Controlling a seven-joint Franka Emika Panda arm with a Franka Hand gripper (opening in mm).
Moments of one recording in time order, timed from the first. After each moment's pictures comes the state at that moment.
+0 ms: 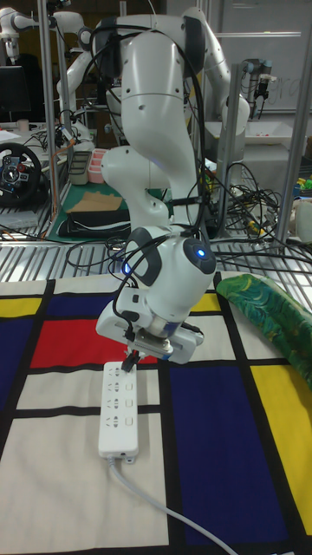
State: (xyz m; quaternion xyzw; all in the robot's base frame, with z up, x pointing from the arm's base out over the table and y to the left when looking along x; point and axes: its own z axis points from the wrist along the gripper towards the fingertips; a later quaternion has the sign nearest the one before) arm 0.452 -0.027 0.081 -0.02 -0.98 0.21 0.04
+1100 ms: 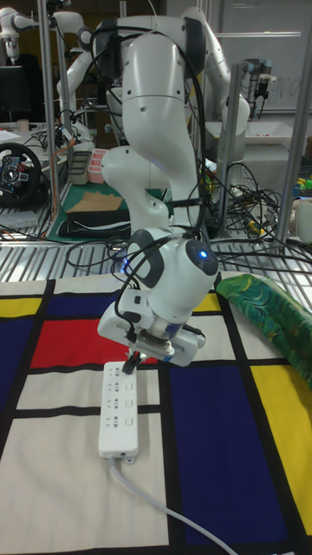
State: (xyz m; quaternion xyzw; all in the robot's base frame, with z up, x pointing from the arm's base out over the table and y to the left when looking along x) arm 0.456 -0.024 0.079 -0.03 -0.98 0.22 0.04
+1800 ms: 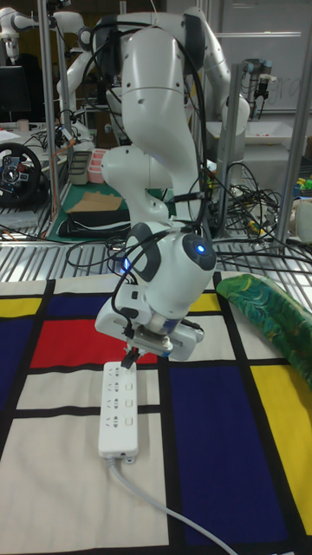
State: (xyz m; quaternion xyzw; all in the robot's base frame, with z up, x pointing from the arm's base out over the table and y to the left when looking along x) arm 0.453 -0.028 0.092 -0.02 -0.98 0.21 0.05
